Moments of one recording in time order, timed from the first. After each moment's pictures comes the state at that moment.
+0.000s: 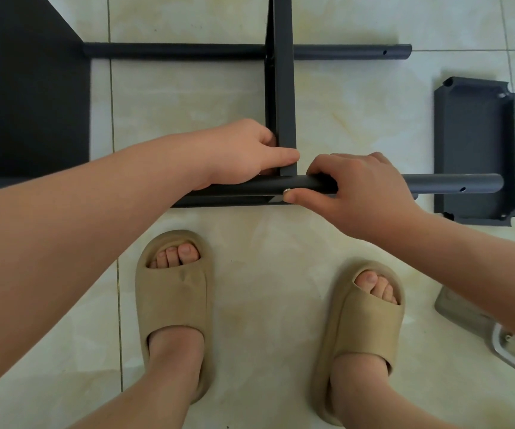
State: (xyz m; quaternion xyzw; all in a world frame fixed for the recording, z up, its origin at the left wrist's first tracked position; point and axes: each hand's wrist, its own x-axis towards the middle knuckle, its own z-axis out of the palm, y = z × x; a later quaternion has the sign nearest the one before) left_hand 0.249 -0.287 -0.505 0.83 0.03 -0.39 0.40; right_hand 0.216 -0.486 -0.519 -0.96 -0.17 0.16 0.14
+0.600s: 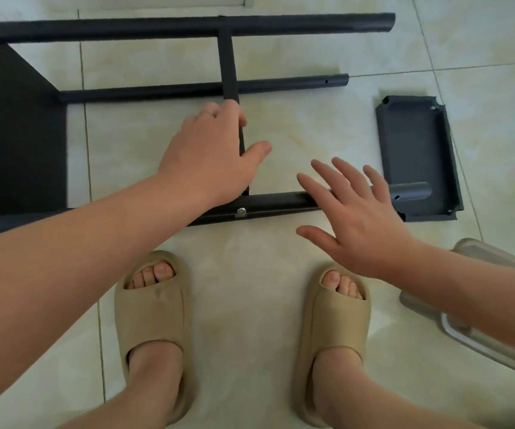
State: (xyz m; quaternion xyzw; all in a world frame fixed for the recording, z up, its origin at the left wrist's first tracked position) left_hand 0.240 -0.323 -0.474 0.96 -0.02 -0.13 0.25; right_hand 0.176 -0.557 -0.507 -0.97 -0.24 0.11 0.03
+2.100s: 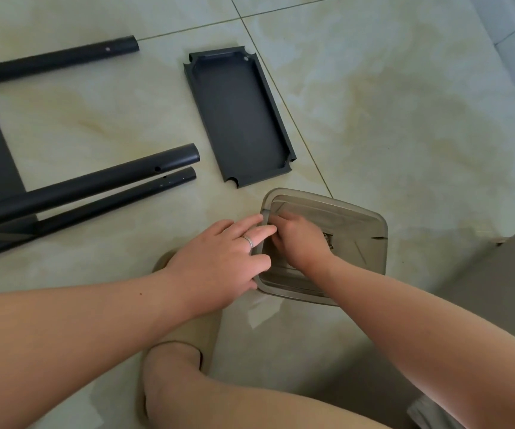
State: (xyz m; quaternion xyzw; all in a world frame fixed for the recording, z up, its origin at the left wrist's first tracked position) left_hand 0.121 -0.586 -0.537 0.82 -0.54 -0.16 0.13; right_hand 0.080 -0.790 -0.605 -0.97 0.04 0.20 0.14
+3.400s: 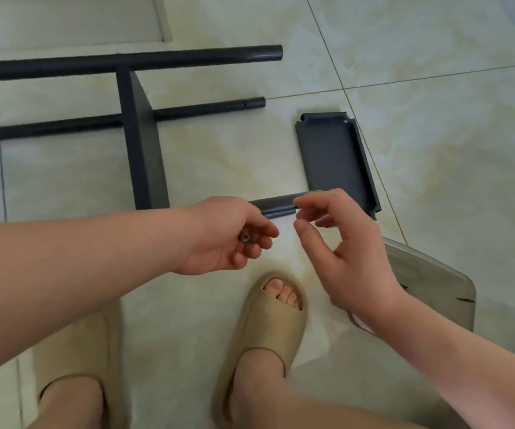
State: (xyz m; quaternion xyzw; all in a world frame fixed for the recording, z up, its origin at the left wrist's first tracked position) left_hand 0.204 -0.450 -0.441 0.59 0.19 -0.55 0.56; right_hand 0.129 -0.627 -0.447 -0.90 -0.03 -0.04 0.44
